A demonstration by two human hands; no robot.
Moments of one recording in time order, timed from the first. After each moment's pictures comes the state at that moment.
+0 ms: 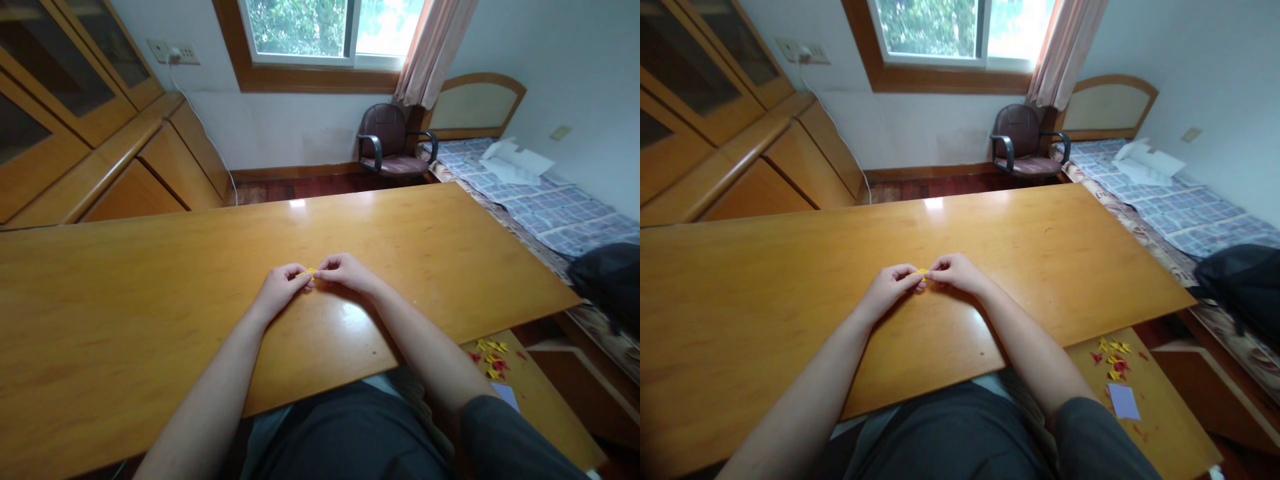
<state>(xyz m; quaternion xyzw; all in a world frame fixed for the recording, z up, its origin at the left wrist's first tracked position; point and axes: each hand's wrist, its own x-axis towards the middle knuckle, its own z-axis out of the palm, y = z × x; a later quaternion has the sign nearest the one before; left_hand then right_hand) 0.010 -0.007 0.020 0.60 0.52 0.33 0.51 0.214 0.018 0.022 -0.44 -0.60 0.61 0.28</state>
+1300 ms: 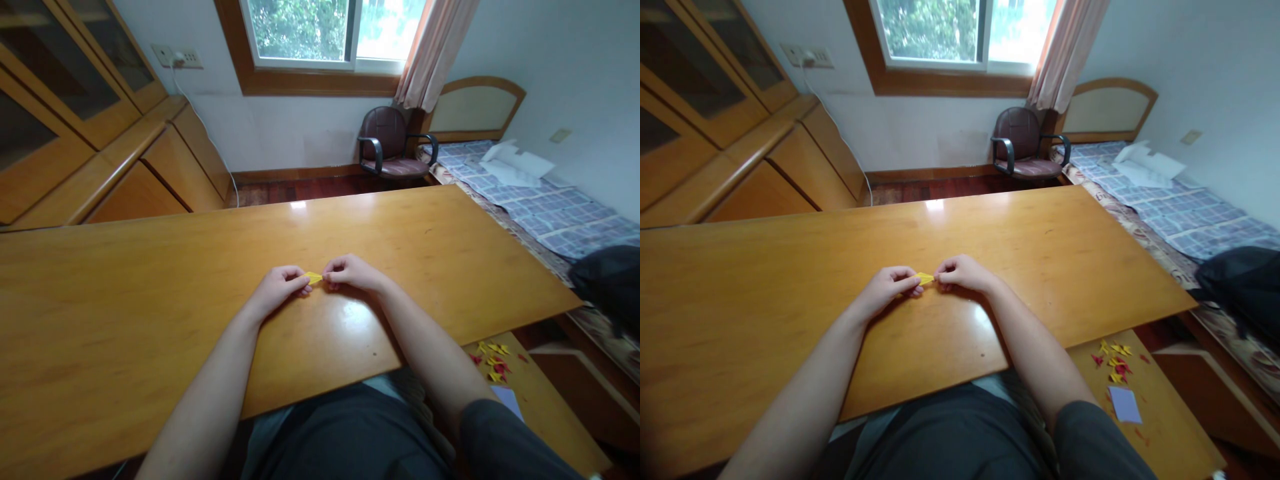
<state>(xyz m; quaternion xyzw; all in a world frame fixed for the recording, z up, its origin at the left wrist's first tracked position) 0.003 -0.005 0.027 0.55 0.51 0.30 0.59 0.230 0.024 0.024 -0.41 -0.59 0.65 0.25</state>
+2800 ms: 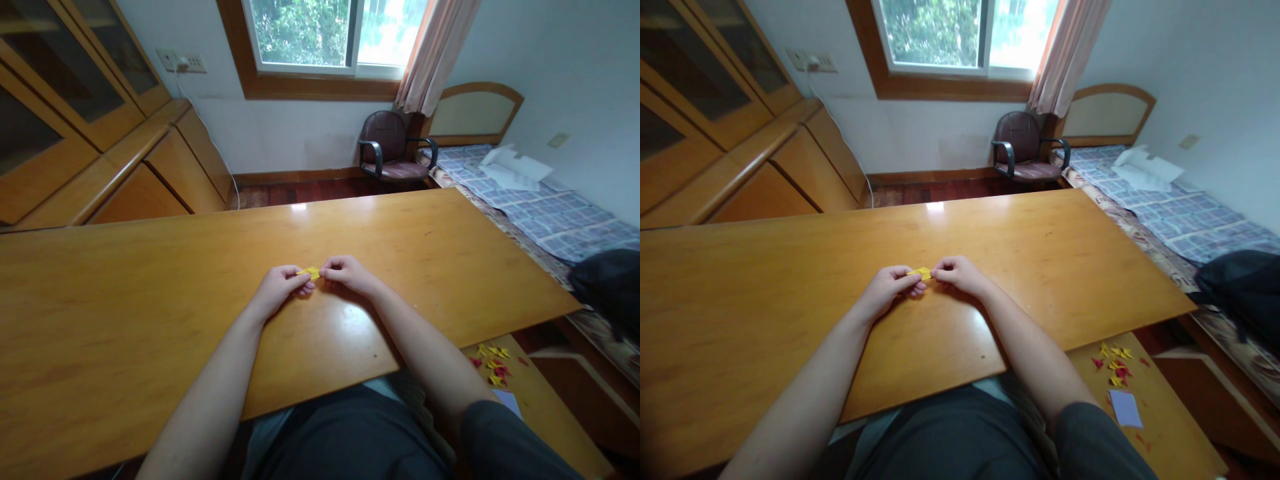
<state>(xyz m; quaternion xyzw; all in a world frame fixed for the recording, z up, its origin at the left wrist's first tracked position) 0.005 -0.004 0.021 0.49 0.50 0.35 0.62 0.216 0.024 0.013 -0.42 -0.59 0.62 0.32</state>
